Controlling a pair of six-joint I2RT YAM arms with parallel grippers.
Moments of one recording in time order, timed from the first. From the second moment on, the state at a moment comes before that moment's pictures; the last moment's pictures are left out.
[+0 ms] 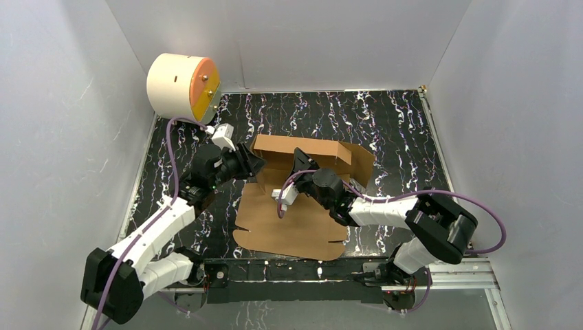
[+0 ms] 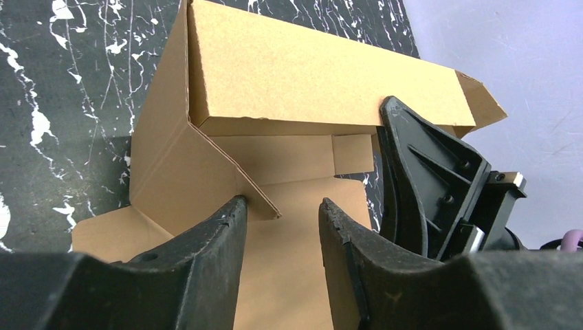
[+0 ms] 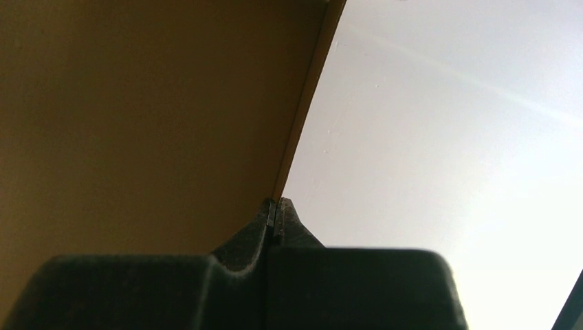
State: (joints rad) left arm -0.46 1.05 0.66 0.04 0.19 -0.64; right arm 0.98 1.48 0.61 0.72 0.25 -1.81
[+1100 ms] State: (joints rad) left arm 0.00 1.27 1.03 -0.43 0.02 -0.18; right arm 0.98 1.43 0.60 0.67 0.24 -1.78
